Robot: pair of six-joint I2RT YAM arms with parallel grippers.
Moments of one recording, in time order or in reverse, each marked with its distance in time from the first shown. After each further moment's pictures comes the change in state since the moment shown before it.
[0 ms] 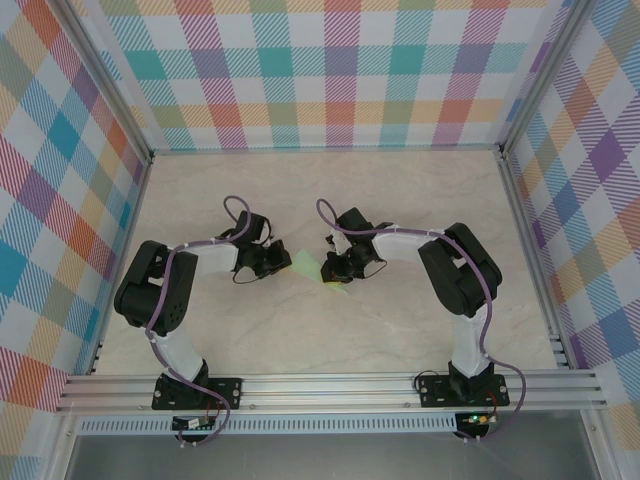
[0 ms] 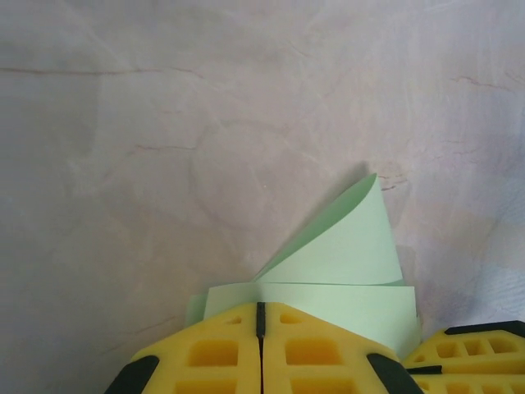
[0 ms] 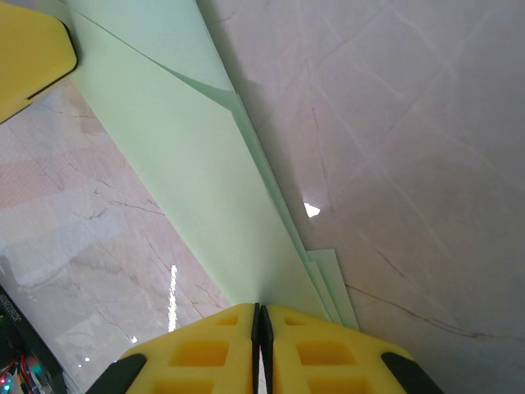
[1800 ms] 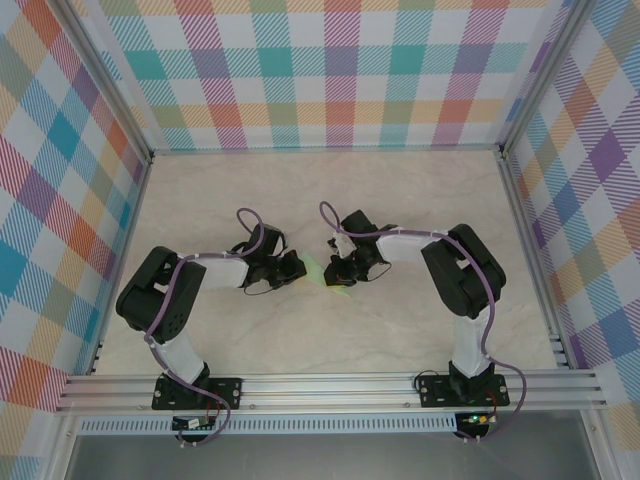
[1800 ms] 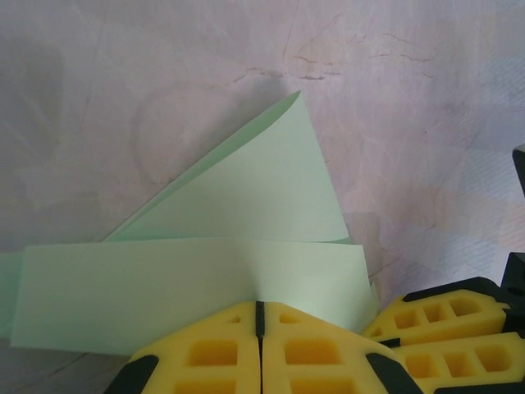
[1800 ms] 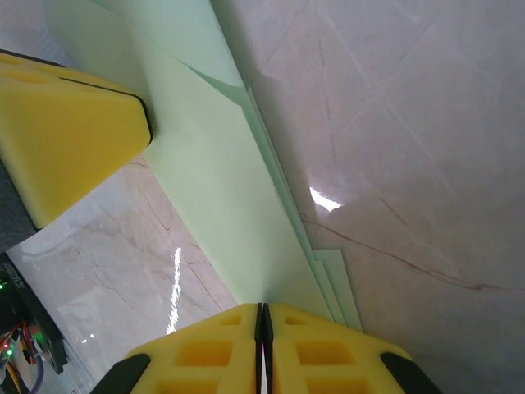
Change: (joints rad) left arm -0.147 -0.032 -0.101 0.179 0.005 -0.140; right arm 0.000 -0.025 -0.041 -0.002 -0.058 -0.057
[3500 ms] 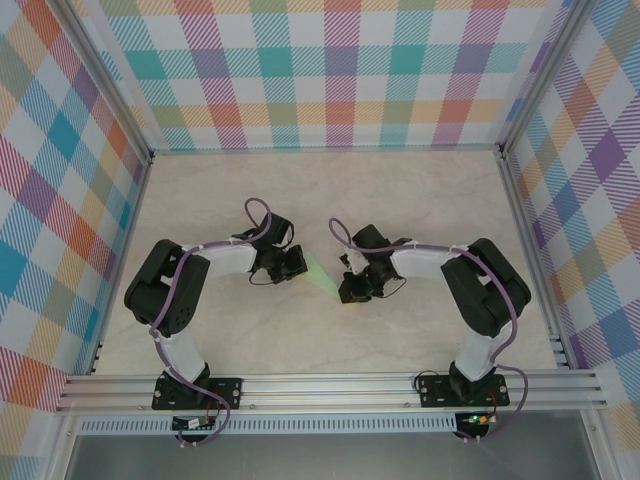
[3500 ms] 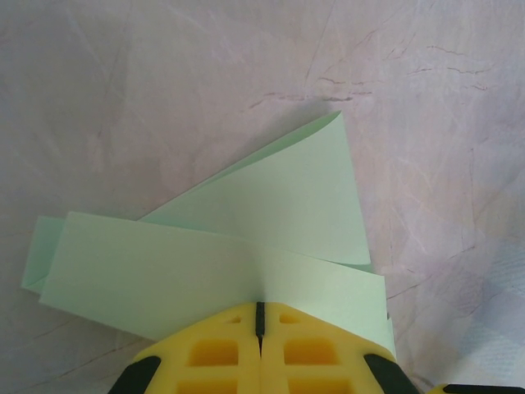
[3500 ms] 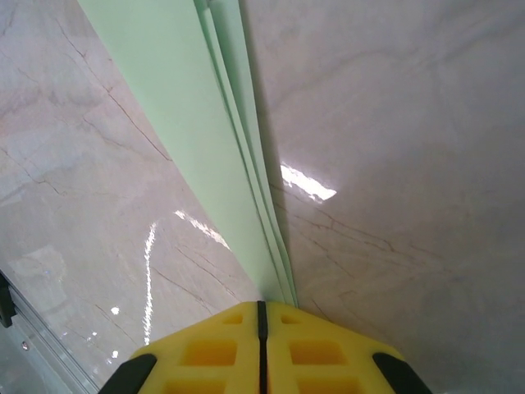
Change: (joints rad) left arm -0.012 0.061 0.182 -0.285 -0.075 0.031; right arm -0.004 -0.180 -0.214 -0.040 0.063 -0.041
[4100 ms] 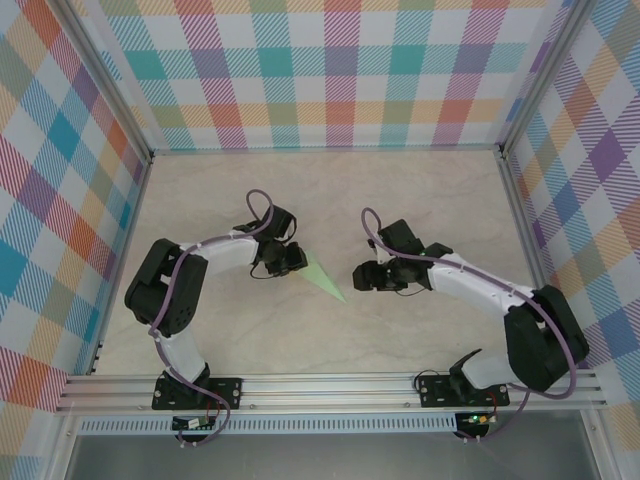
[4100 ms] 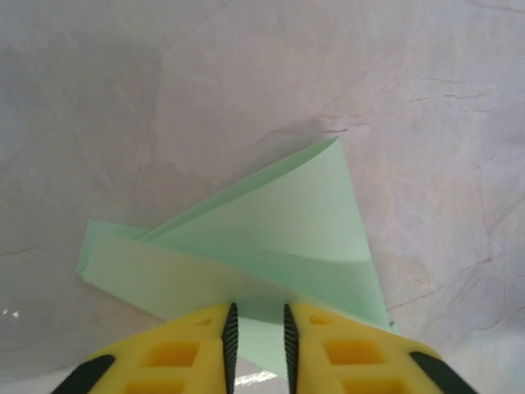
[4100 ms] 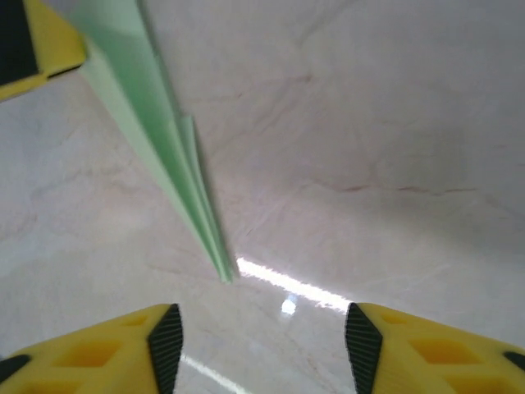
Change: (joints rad) left arm -0.022 -0.011 0.108 -0.165 -0.095 0.056; right arm -0.044 -0.399 -0.100 -0.053 0.297 0.076
